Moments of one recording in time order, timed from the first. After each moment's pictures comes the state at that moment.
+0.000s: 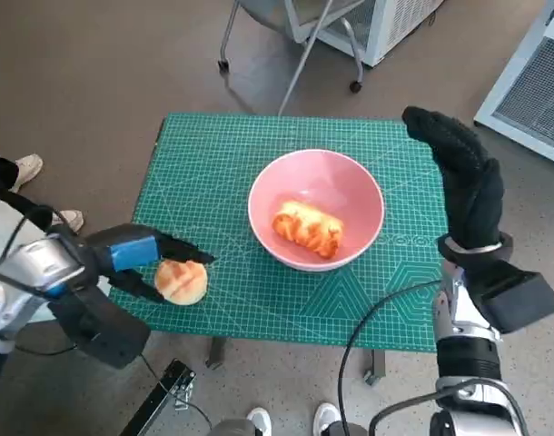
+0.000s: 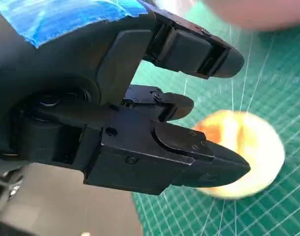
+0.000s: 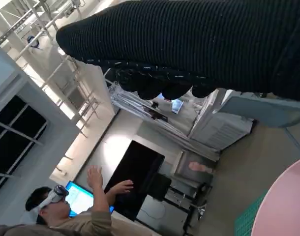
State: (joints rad) left arm -0.50 0.96 -0.30 0.18 0.90 -0.56 -0.47; right arm -0.67 -0.19 -0.15 0.70 0.23 -0.90 0.38
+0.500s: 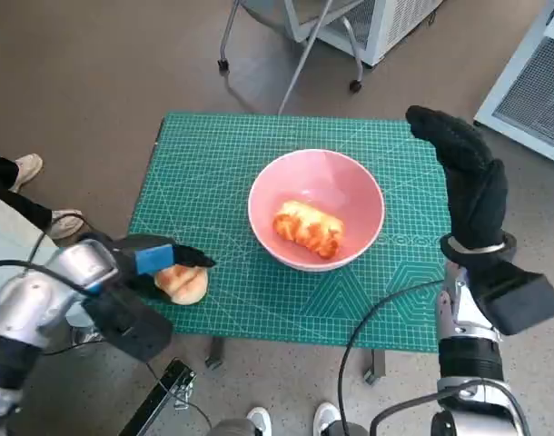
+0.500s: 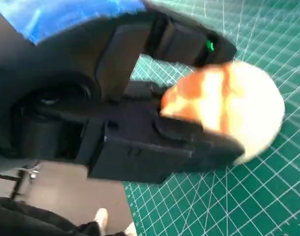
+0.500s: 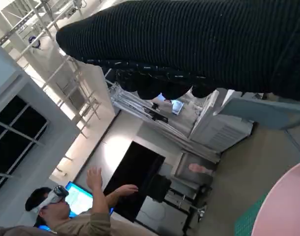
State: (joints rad) left arm -0.56 0.88 -0.44 0.29 1.07 -0.49 -0.44; right arm -0.66 -0.20 -0.16 0.68 0.23 -0.90 0.39
